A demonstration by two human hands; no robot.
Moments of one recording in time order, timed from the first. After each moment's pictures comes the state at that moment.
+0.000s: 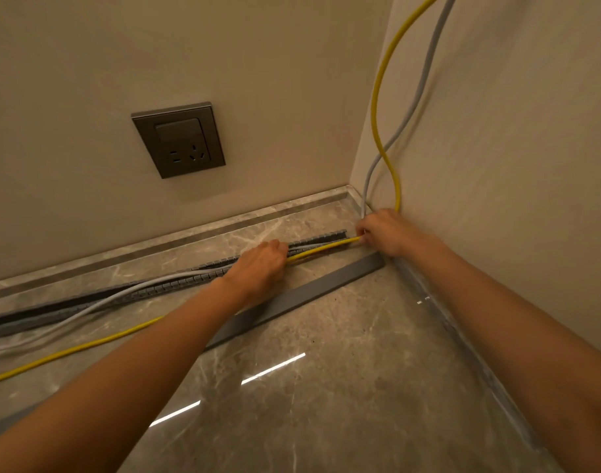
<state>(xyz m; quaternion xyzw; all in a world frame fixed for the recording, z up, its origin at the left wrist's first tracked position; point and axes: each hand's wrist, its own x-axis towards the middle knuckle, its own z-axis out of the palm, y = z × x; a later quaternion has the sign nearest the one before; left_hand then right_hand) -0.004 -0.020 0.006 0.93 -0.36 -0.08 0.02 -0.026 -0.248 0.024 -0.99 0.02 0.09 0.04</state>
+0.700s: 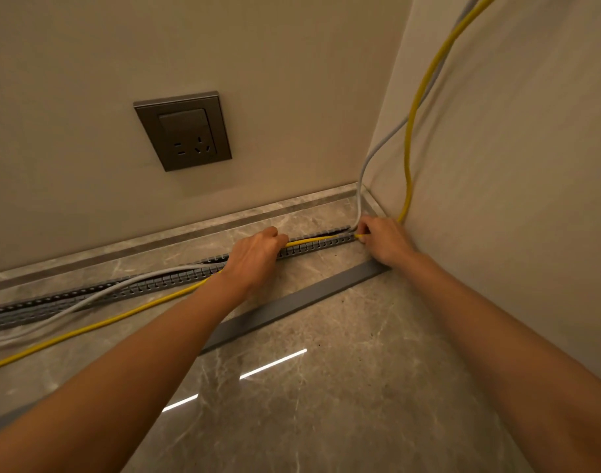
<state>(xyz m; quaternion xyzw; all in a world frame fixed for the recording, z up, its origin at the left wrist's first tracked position) 0.010 -0.013 0.002 0.95 -0.32 -0.02 0.01 -0.016 -0.235 -0.011 -0.98 0.12 0.02 0.15</state>
